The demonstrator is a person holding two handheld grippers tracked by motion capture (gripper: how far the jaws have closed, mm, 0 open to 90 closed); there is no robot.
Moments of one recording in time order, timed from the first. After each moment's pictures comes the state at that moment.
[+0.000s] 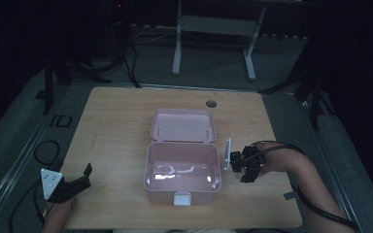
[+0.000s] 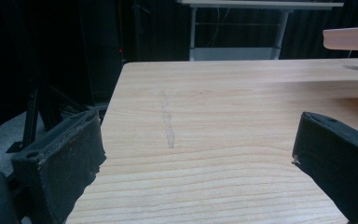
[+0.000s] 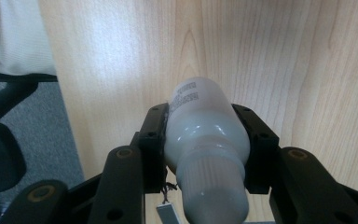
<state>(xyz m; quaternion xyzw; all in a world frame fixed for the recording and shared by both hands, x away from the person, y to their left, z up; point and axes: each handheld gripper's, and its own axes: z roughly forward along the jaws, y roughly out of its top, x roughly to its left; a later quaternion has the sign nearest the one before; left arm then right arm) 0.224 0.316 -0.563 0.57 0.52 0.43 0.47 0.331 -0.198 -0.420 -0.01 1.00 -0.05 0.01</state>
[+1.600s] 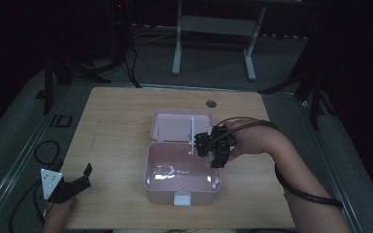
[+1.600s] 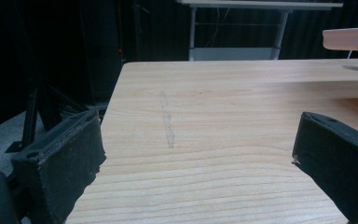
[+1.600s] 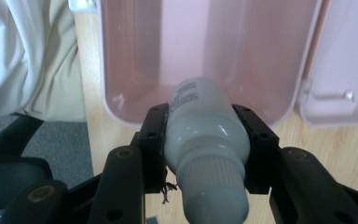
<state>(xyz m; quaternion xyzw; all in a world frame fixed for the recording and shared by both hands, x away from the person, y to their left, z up) 0.224 0.316 -0.563 0.57 0.52 0.43 0.47 0.321 -0.096 -0.335 -0.05 1.00 -0.03 0.04</state>
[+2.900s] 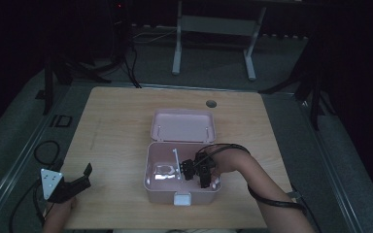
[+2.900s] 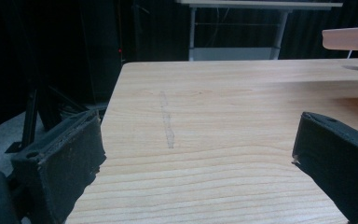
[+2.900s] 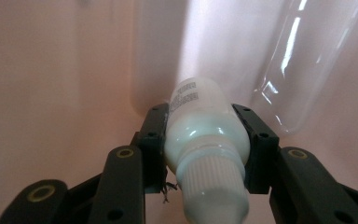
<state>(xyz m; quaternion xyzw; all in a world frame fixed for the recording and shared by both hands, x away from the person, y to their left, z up) 0.224 0.316 -0.563 0.57 0.52 0.43 0.47 0.327 -0.072 -0.464 -0.09 0.99 -0.09 -0.02</state>
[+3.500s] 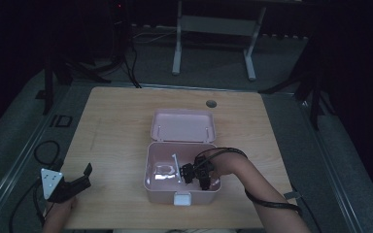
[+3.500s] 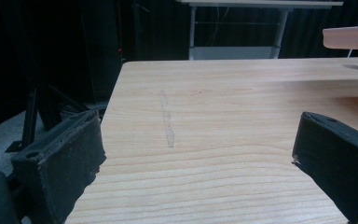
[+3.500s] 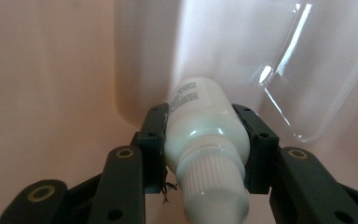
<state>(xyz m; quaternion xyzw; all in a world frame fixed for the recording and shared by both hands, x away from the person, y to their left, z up) 0.224 0.316 -0.563 0.57 0.52 0.43 0.47 0.330 -0.072 -0.490 -0.09 0.99 -0.11 -0.02</state>
